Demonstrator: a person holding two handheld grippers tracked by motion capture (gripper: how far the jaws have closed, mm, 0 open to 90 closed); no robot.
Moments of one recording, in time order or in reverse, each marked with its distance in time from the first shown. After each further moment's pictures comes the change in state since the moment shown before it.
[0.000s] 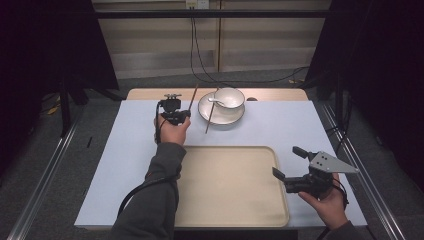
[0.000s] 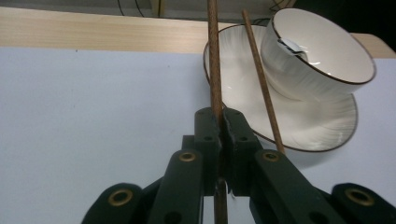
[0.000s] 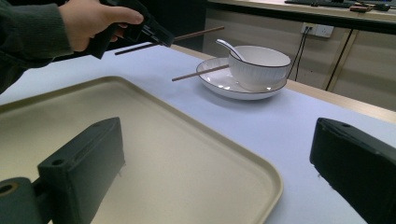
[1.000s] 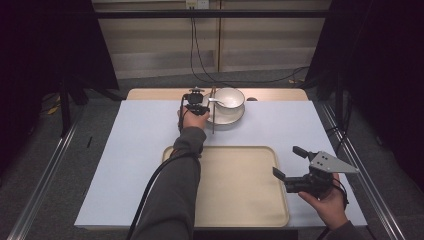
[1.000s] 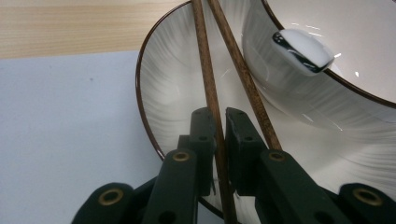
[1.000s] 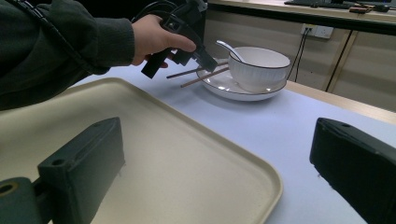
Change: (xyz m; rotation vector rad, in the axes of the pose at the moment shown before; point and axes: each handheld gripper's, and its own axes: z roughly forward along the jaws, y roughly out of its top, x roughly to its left) left arm -0.029 0.018 0.103 0.138 -0.032 0.087; right arm 0.000 0.000 0.000 -0.001 -0.006 0.009
